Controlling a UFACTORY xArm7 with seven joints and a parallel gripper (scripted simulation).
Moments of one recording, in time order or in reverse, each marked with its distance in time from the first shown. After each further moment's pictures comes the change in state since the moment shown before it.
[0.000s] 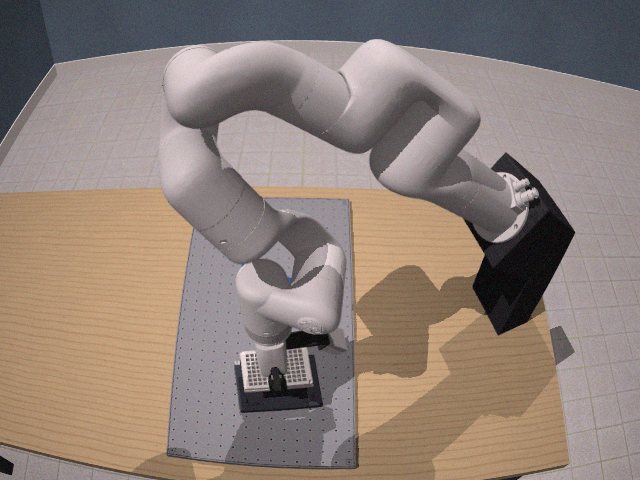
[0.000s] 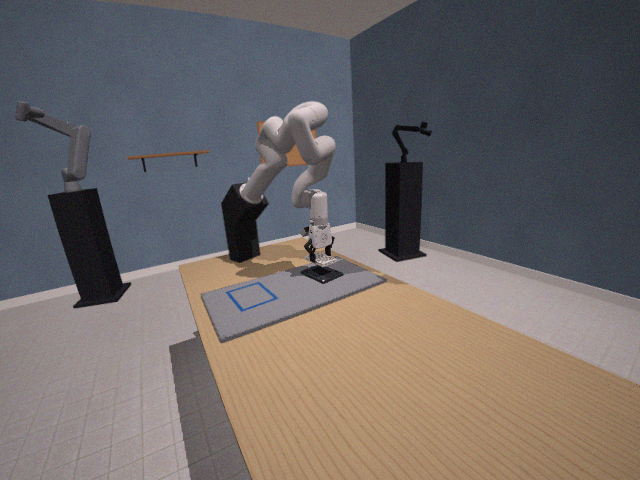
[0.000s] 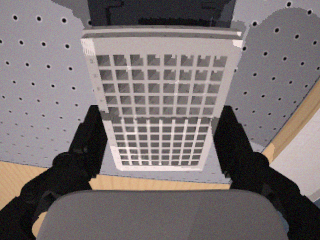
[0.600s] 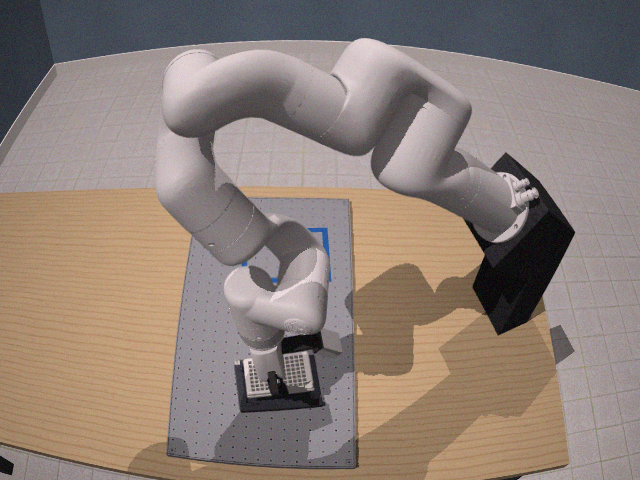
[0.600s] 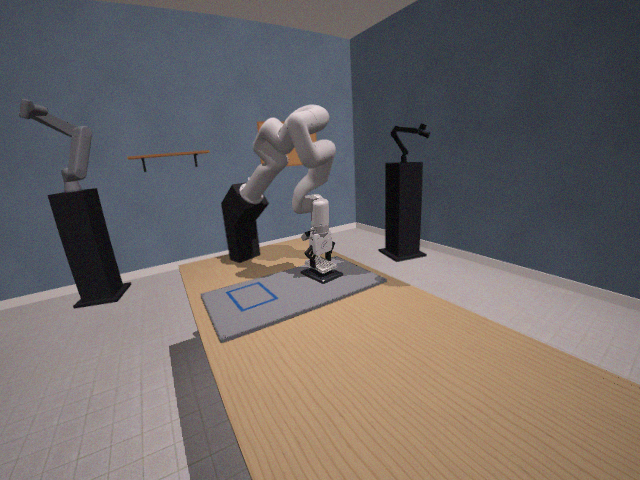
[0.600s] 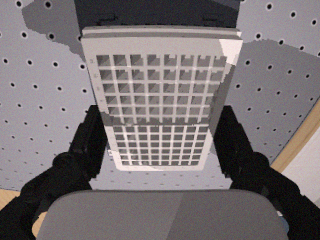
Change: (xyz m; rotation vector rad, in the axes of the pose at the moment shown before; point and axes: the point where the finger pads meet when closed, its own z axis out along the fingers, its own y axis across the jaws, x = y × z) arm 0.001 0.000 0.025 -0.040 0.082 0.004
